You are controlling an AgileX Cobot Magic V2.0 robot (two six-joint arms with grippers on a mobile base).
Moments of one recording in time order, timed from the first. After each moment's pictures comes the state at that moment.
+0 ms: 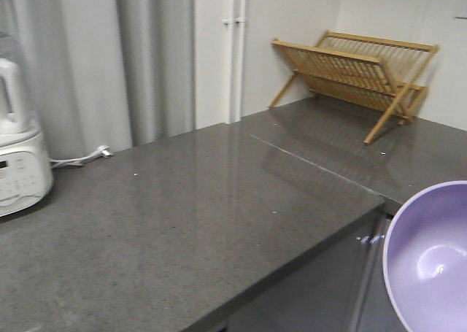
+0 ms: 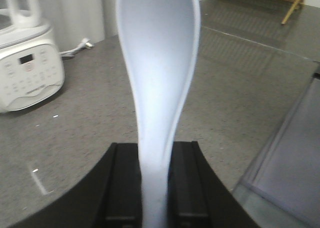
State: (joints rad) left arm -0.11 0.64 -0.94 -0.18 0.72 0.11; right arm -0.06 0.65 -0.86 0.40 0.68 -0.29
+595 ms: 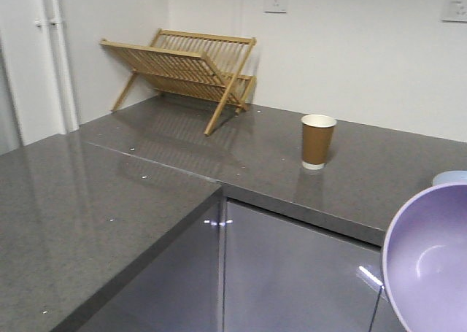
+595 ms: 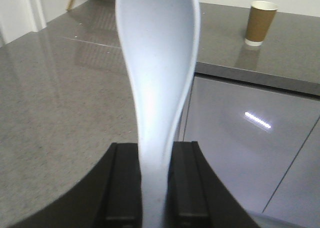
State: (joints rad) left arm -0.11 0.64 -0.94 -0.18 0.72 0.11; right arm -0.06 0.65 -0.86 0.40 0.68 -0.29
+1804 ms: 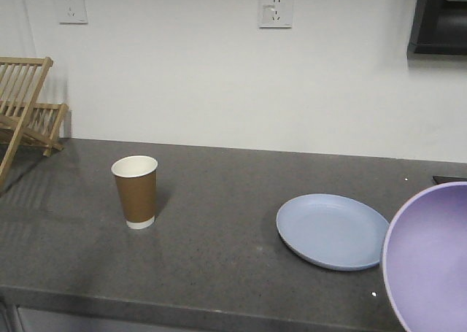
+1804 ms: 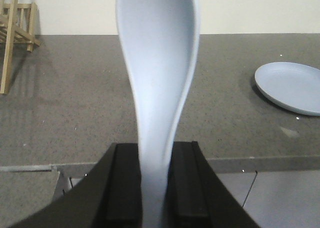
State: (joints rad) left arm -0.11 0.64 -0.94 -0.18 0.72 0.11; right arm -0.06 0.65 -0.86 0.40 0.68 -0.29
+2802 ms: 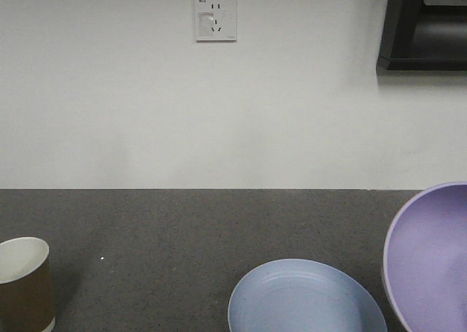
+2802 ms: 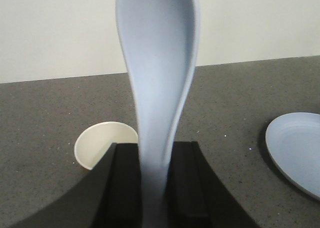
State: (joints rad) left arm -0.11 0.64 -0.94 -0.18 0.72 0.11; right arm -0.06 0.65 -0.86 0.40 0.68 -0.29
